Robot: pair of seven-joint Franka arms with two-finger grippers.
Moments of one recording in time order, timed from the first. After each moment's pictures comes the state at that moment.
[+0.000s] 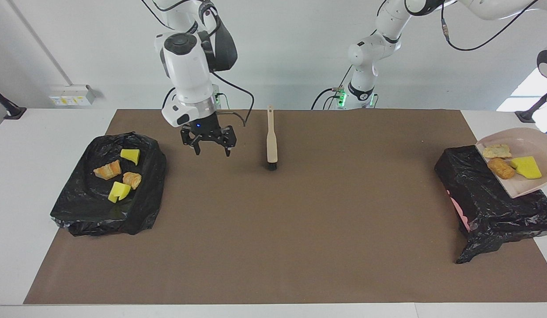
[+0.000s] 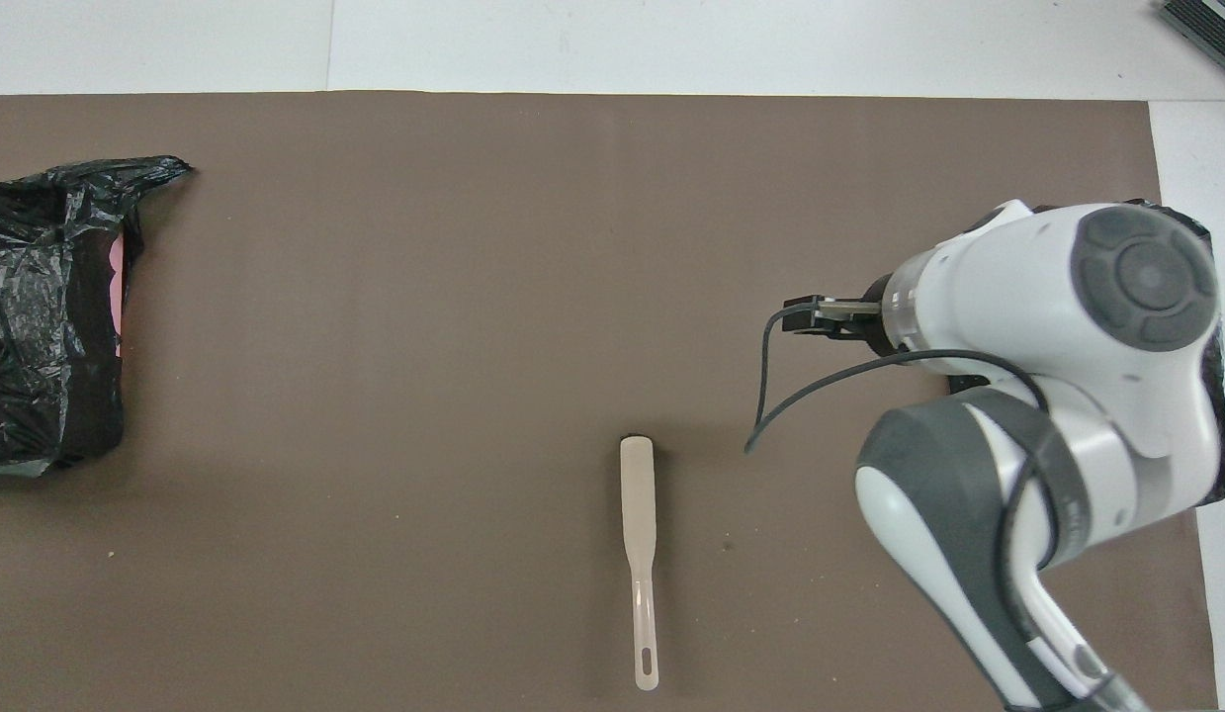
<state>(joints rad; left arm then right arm) 0.42 0.25 0.05 -1.55 0.65 2.05 1.83 0.02 0.03 0.22 -1.82 0.00 1.97 0.34</state>
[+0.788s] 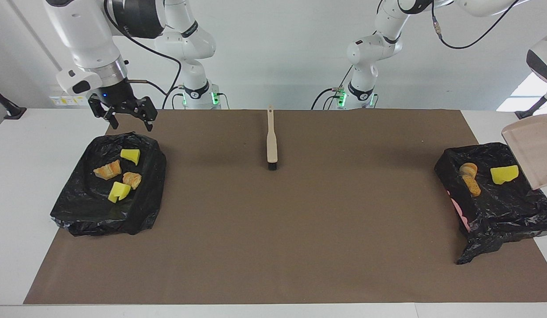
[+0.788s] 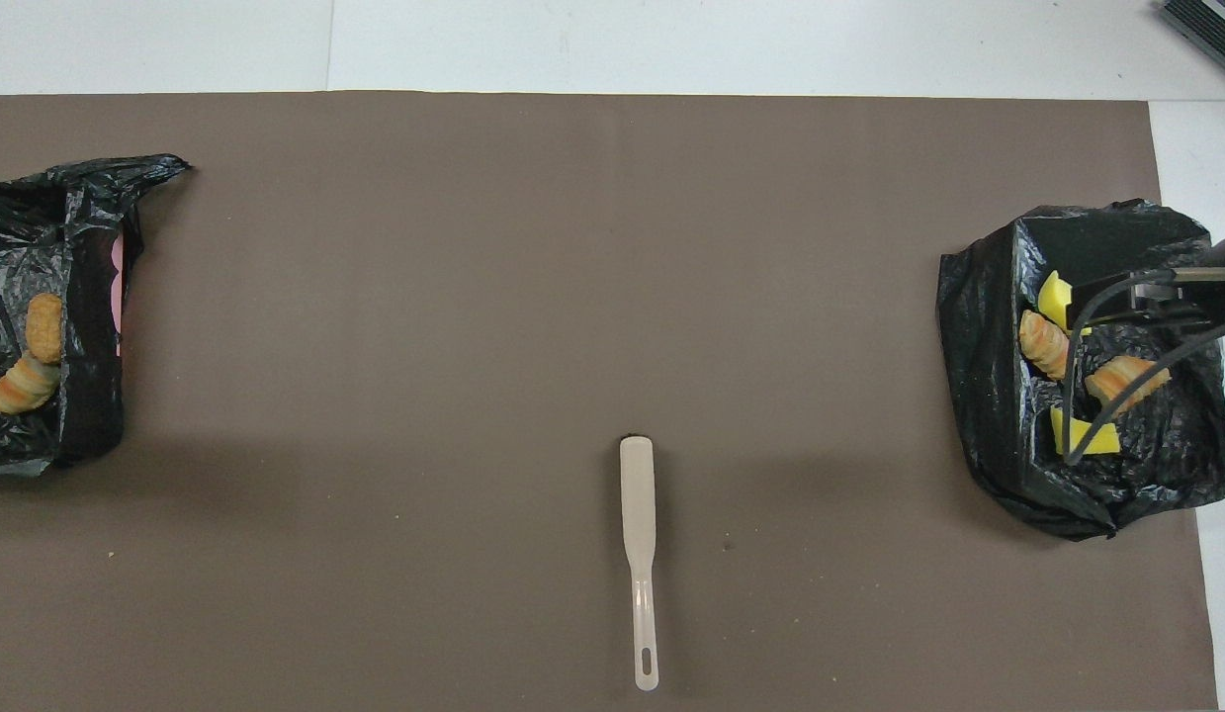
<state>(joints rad) 0.29 0.21 0.05 -1.51 0.98 1.93 1.75 0.05 -0.02 -0.08 -1.64 -0.04 1.65 0.04</state>
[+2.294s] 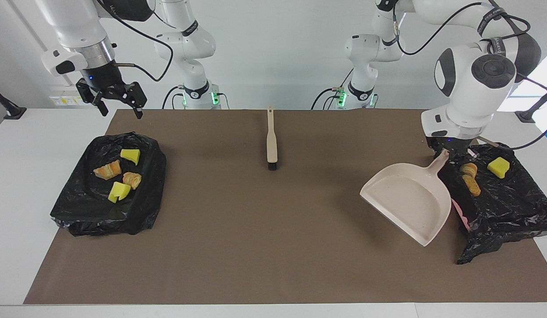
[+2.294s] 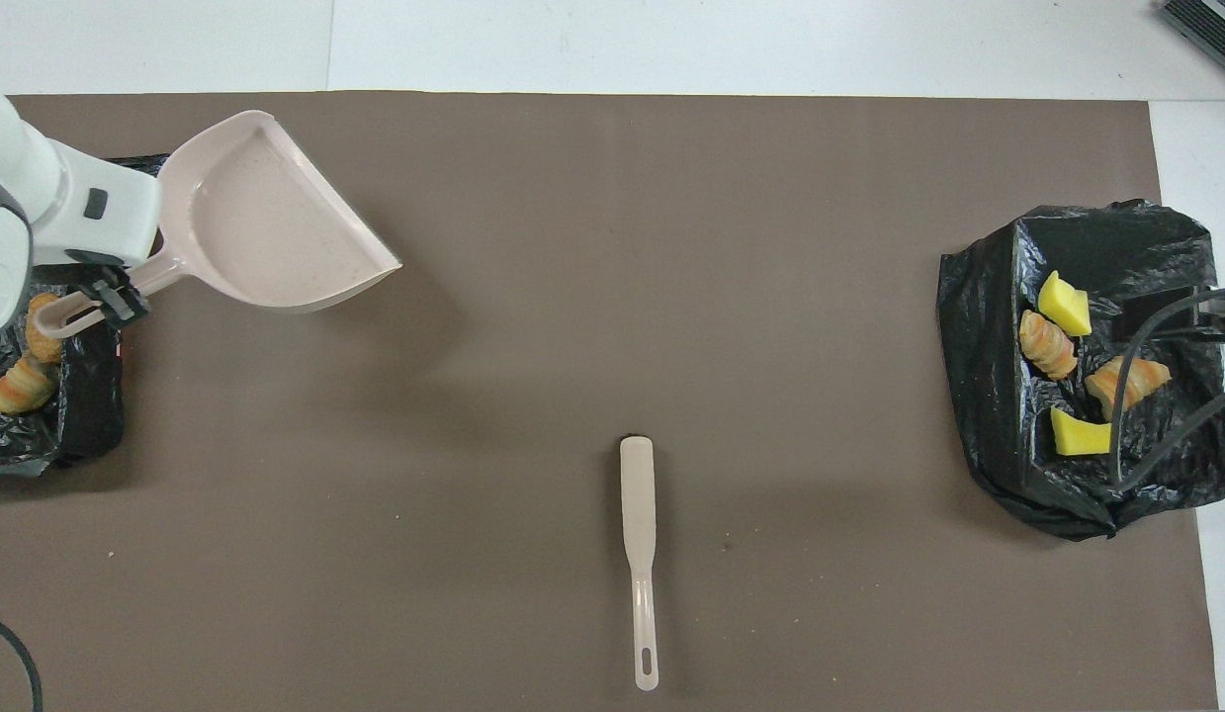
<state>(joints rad) -0.17 0.22 0.03 -1.52 0.20 1.65 0.71 0.06 -0.07 -0.11 -1.63 -0.04 1.62 0.04</state>
